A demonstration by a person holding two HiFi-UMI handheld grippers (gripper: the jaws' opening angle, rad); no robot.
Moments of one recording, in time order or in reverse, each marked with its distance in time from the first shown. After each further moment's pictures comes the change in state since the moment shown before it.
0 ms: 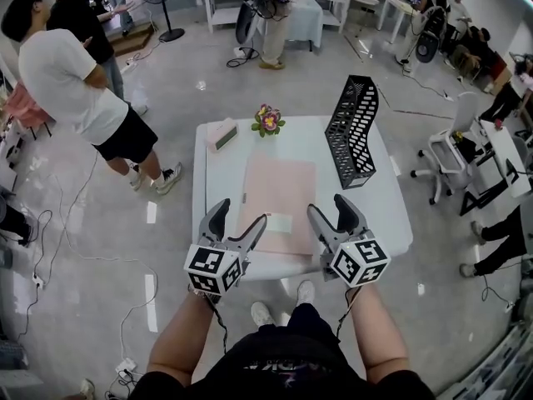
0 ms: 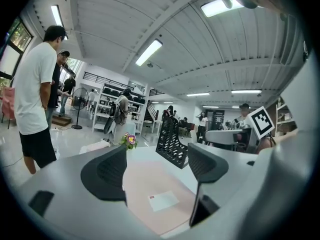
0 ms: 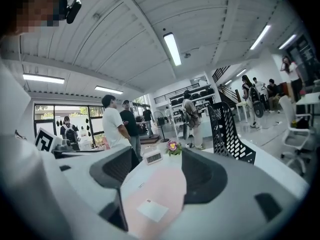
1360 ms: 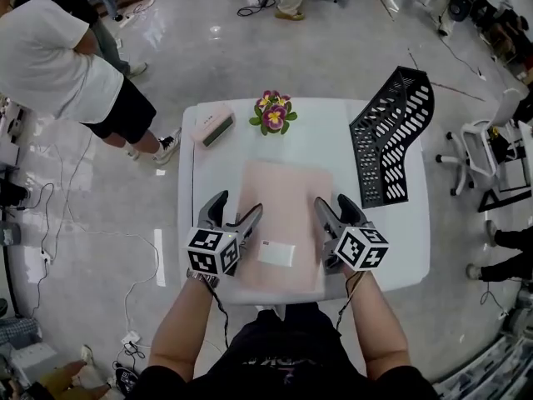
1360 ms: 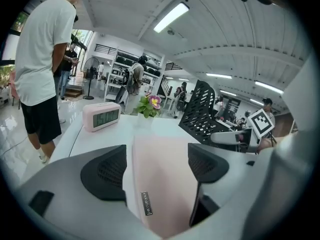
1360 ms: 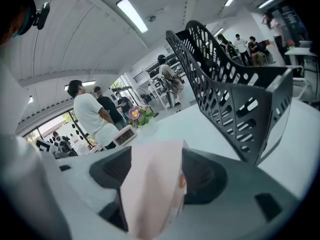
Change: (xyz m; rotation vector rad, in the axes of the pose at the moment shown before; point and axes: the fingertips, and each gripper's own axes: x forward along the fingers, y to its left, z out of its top) left arm 0.150 0.112 -0.107 -0.154 0.315 0.110; right arm 0.148 -0.143 -0.125 0.322 0.304 -0.073
